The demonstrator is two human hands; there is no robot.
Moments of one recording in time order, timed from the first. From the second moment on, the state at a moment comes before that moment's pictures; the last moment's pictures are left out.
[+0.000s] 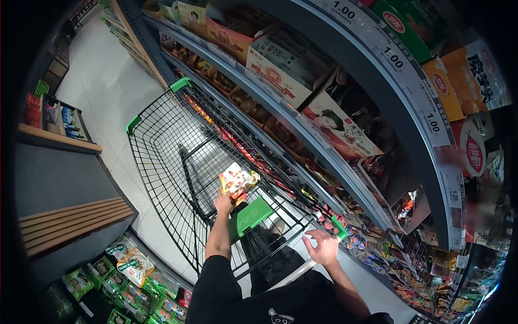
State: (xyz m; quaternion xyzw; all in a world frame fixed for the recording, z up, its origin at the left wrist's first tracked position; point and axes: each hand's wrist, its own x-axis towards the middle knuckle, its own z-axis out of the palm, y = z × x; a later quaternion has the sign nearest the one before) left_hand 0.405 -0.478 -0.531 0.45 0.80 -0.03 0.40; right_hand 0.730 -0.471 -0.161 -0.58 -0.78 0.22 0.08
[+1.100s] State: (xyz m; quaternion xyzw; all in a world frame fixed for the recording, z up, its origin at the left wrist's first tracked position) left_hand 0.395 -0.453 -0.564 0.25 0.87 0.07 0.42; right_hand 0.731 -0.471 -0.167 -0.58 -0.78 0.23 0.10
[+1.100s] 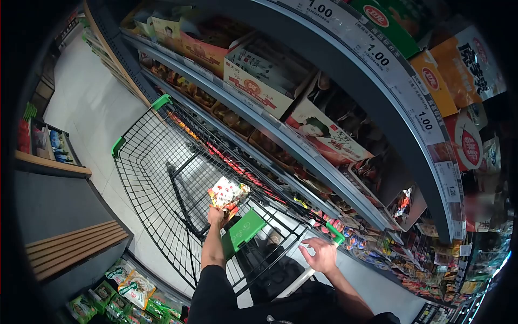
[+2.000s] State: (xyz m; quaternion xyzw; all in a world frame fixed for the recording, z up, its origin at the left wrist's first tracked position) left_hand 0.496 -0.446 -0.239 0.45 0.61 0.52 0.39; right_hand 0.761 -0.495 -0.170 -0.50 -0.82 0.20 0.21
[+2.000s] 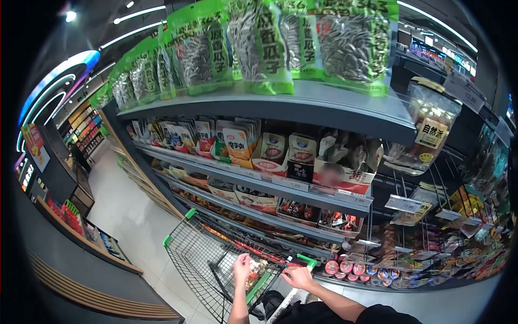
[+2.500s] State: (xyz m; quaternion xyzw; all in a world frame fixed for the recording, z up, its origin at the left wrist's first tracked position) left_hand 0.713 -0.321 -0.069 0.73 0.60 0.32 0.08; right_hand 0.786 -0.505 -0.185 -0.47 -0.83 0.21 0.22
